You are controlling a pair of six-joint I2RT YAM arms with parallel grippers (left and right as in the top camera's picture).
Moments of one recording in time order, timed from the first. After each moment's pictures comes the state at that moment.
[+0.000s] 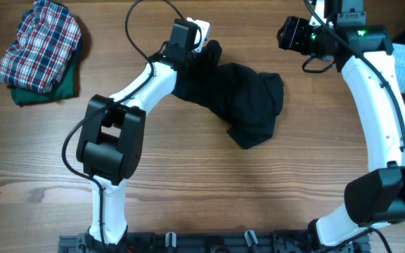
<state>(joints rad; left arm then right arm) -0.39 2.18 1.57 -0.19 0.12 -0.09 0.08 1.76 1.72 -0.88 -0.13 0.31</state>
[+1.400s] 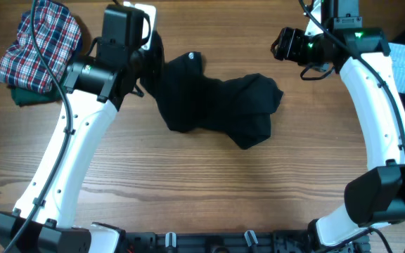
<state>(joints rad) -0.30 1.55 1.57 -0.86 -0.08 -0.08 0.08 1.76 1.68 -0.95 -0.21 0.31</state>
